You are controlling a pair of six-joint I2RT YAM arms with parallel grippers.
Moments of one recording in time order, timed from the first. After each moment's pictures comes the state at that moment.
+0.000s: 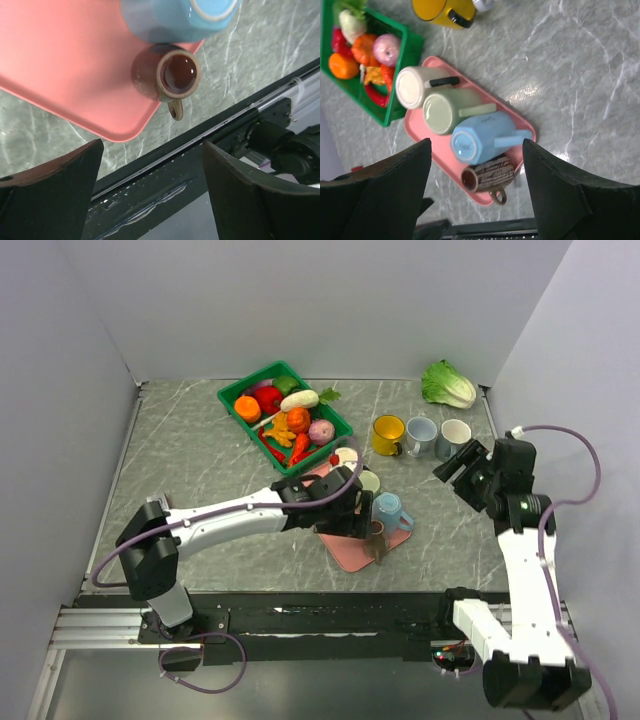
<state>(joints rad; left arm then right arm) -1.07 1.65 1.33 -0.56 -0.03 -0.84 -0.09 0.91 1.05 -0.85 -0.11 0.65</state>
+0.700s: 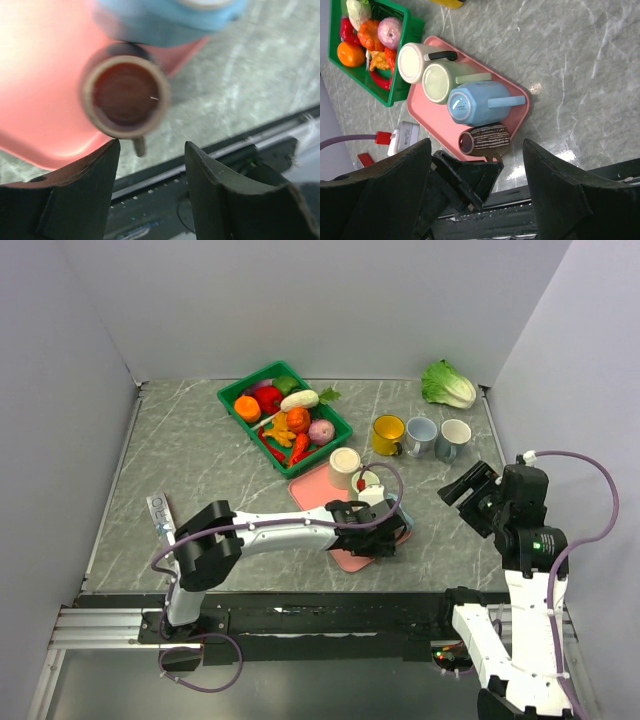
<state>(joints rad) -1.24 1.94 1.51 -0.55 -0.20 -1.10 -0.09 0.70 1.07 -1.06 -0.10 0.69</state>
